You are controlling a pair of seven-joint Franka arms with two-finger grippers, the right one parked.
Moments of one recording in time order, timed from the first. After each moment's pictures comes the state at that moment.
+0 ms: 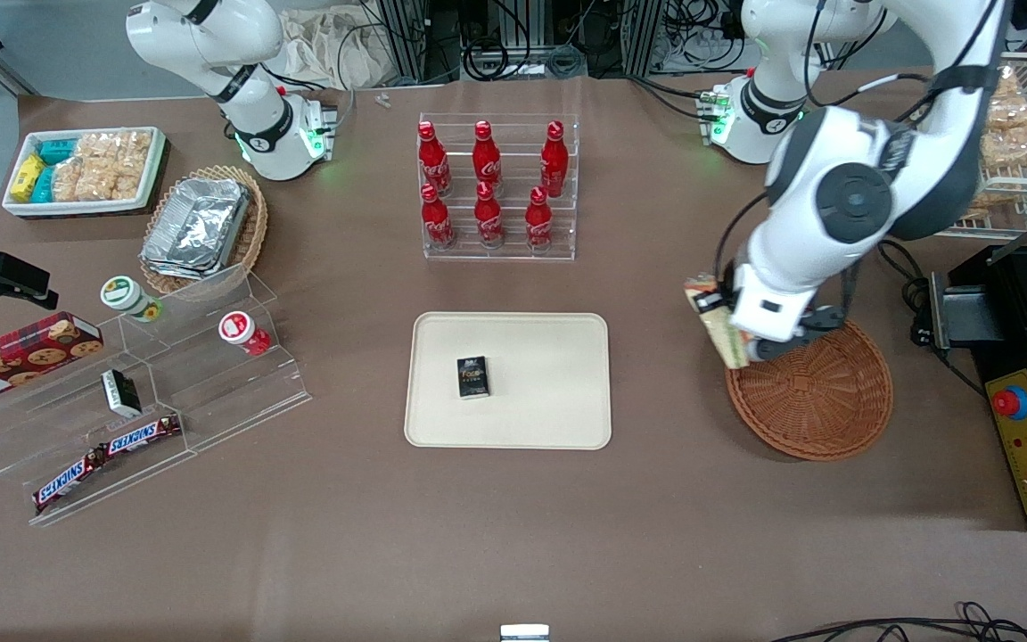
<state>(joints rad) 0.00 0.18 -0.44 -1.84 -0.01 1.92 -0.80</state>
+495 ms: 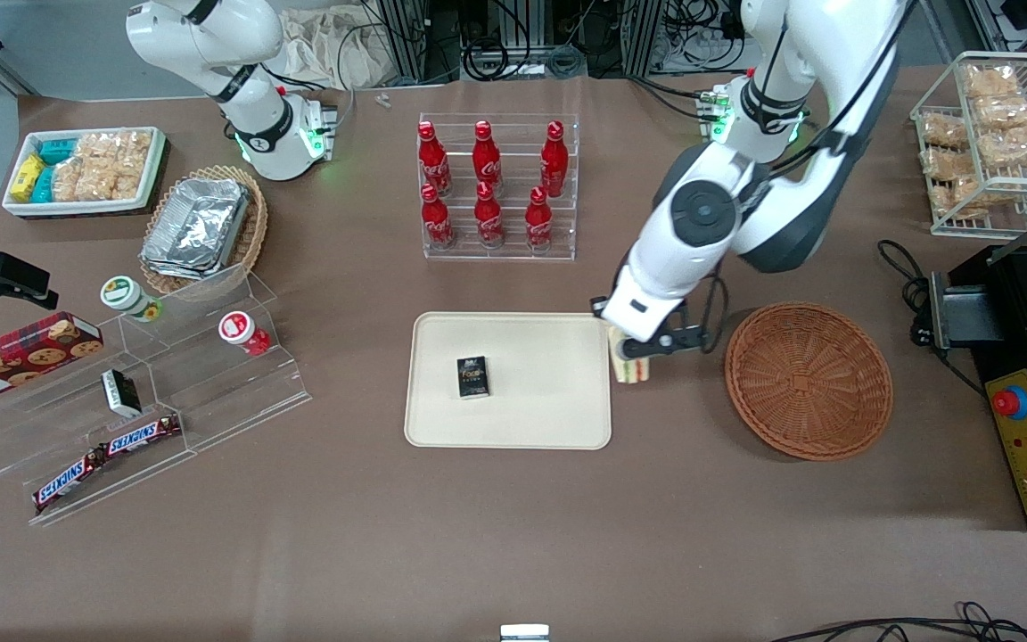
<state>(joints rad) -0.17 0.37 -0.47 -1.84 0.08 2.20 -0.80</state>
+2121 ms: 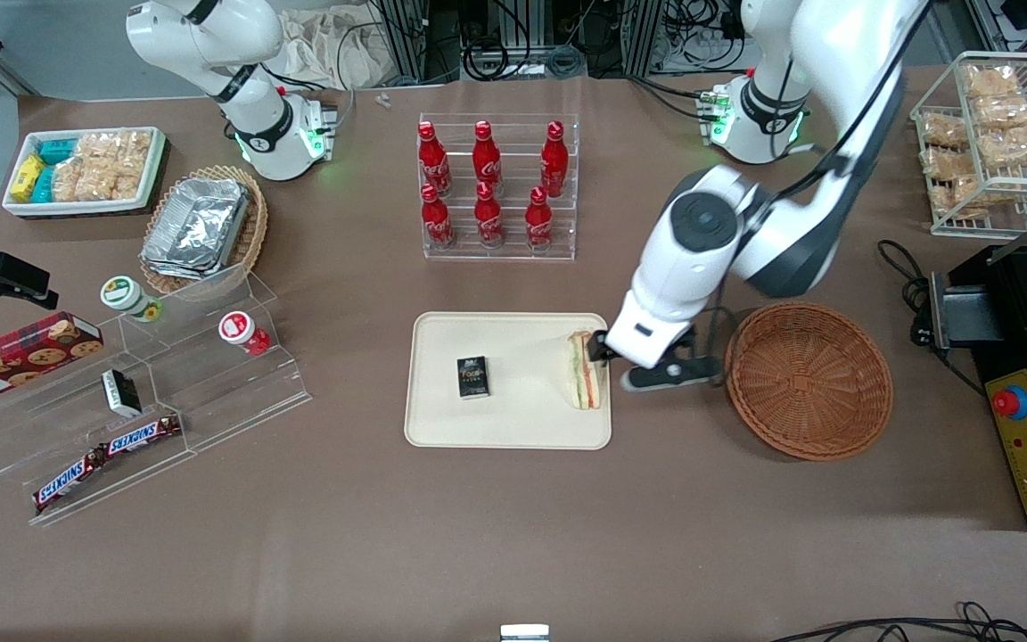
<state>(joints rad) -0.11 0.33 -0.47 -1.74 0.20 2.16 -0.83</state>
